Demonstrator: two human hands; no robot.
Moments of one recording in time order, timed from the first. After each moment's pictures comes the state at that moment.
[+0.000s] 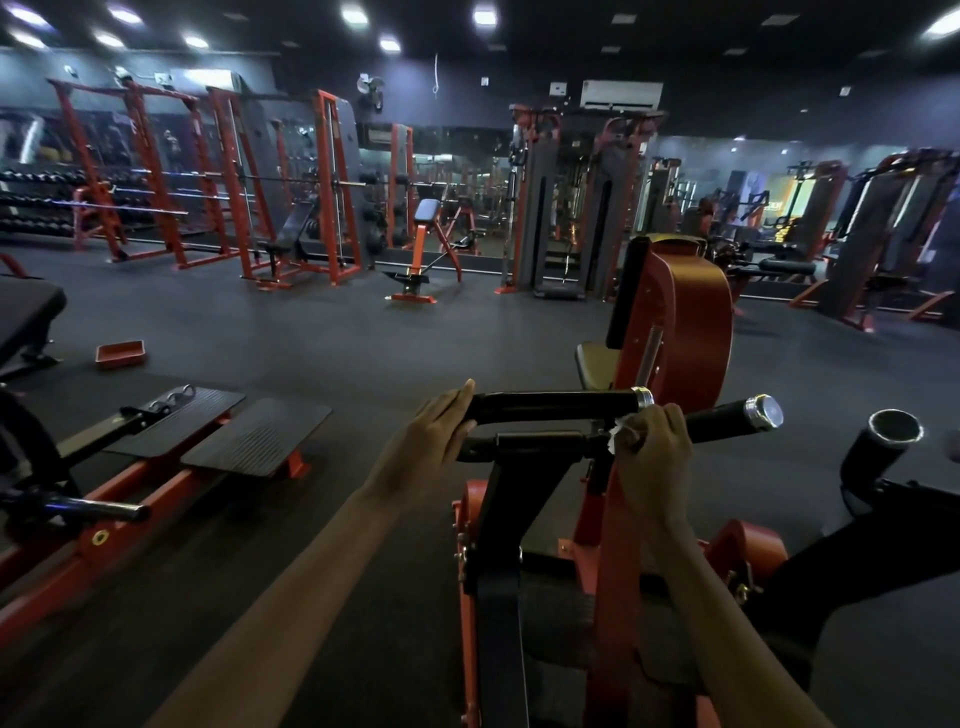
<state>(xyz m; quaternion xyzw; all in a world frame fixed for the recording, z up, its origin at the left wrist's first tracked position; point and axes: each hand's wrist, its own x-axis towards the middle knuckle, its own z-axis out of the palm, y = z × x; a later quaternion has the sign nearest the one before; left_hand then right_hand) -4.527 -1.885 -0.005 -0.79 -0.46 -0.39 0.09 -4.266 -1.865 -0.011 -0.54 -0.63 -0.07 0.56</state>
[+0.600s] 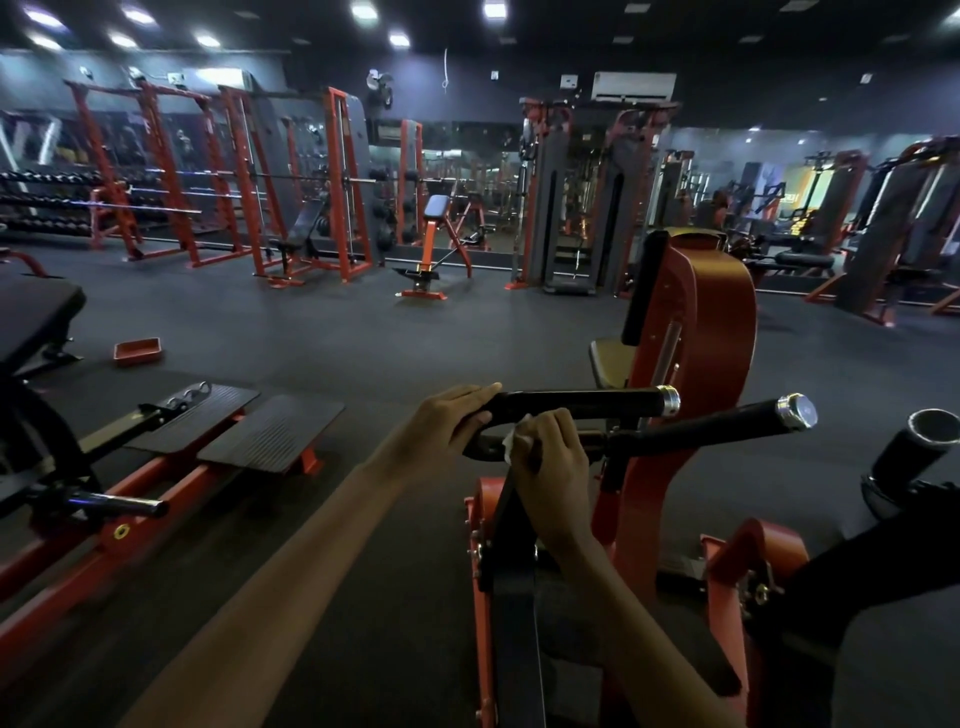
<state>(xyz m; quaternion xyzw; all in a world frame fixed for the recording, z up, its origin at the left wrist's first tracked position) -4.548 -1.876 0.015 -0.84 -0.40 -0.37 0.02 -4.382 -1.888 -0.027 -0.40 -0.71 0.04 0.57</state>
